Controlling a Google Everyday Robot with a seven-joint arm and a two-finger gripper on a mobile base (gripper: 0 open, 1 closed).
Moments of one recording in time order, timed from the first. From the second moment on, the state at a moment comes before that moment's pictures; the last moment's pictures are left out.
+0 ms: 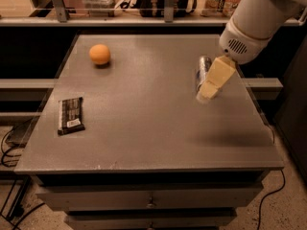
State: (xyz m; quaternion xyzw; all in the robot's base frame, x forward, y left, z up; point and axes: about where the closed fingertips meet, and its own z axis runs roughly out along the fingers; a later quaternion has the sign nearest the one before) arm 0.545 -0.153 0.926 -0.47 0.87 0.00 0.16
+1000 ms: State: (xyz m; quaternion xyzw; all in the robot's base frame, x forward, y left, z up) arm 0.595 -0.166 0.915 -0.36 0.91 0.05 0.20
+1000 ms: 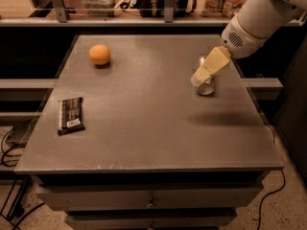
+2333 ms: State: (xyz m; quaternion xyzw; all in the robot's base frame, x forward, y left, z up) arm 0.698 -0.176 0.891 -0.28 0.93 0.06 0.22
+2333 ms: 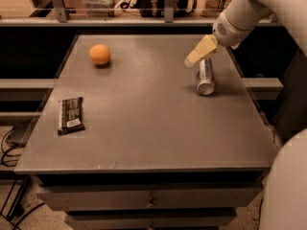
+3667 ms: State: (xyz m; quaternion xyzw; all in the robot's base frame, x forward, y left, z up) arm 0.711 -0.154 0.854 -0.27 0.95 0.05 0.16
